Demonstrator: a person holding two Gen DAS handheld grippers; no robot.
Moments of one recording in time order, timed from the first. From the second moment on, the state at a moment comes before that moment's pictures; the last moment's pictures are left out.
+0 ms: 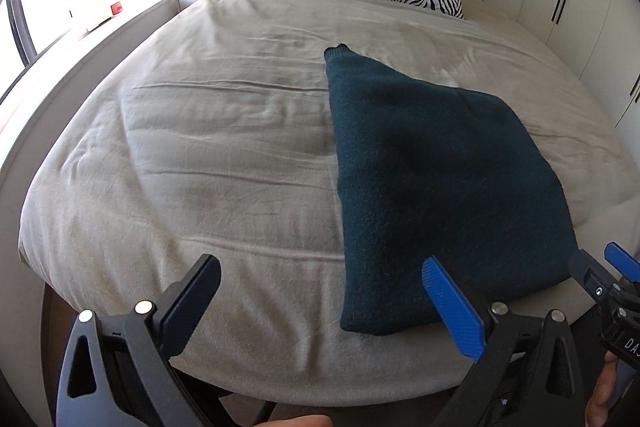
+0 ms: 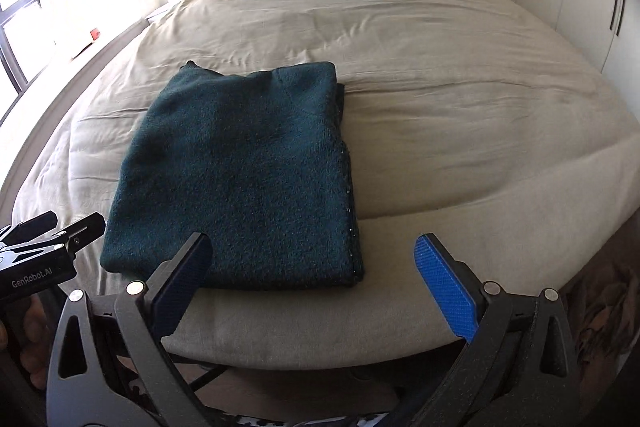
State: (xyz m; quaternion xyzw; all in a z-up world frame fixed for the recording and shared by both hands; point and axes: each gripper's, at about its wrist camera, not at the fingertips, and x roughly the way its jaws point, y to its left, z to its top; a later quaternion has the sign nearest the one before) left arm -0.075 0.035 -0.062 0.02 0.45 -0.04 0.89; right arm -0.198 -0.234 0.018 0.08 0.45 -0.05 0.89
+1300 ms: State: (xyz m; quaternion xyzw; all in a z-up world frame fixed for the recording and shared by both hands) left arm -0.075 0.036 -0.066 0.02 0.46 -0.04 0.89; right arm -0.196 -0.230 0.012 0.08 0.47 -0.04 0.88
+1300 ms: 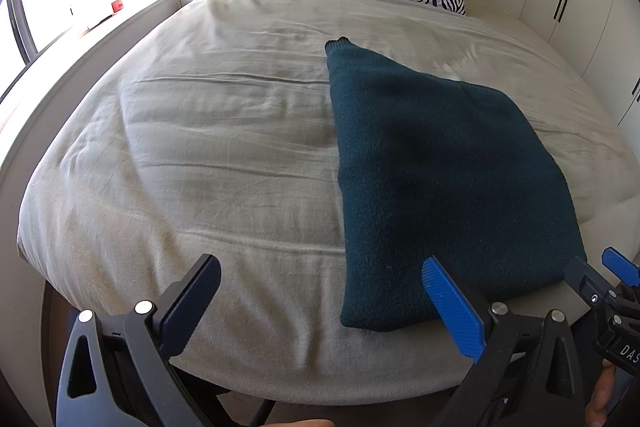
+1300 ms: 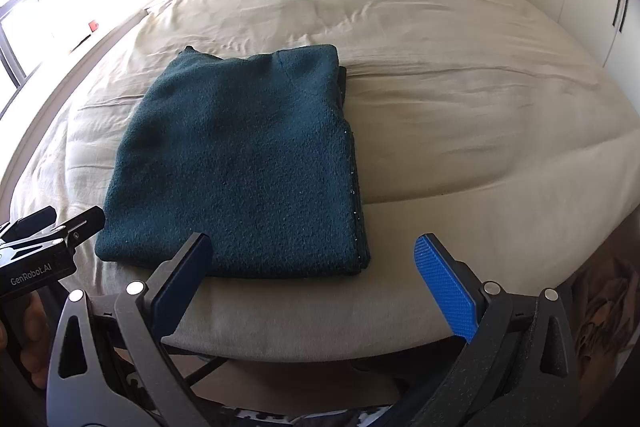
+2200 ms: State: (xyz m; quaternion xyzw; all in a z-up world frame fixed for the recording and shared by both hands) left arm -0.076 0.035 -0.066 0.02 0.46 -0.04 0.89; right arm -0.198 -0.231 0.010 0.08 0.47 -0.04 0.88
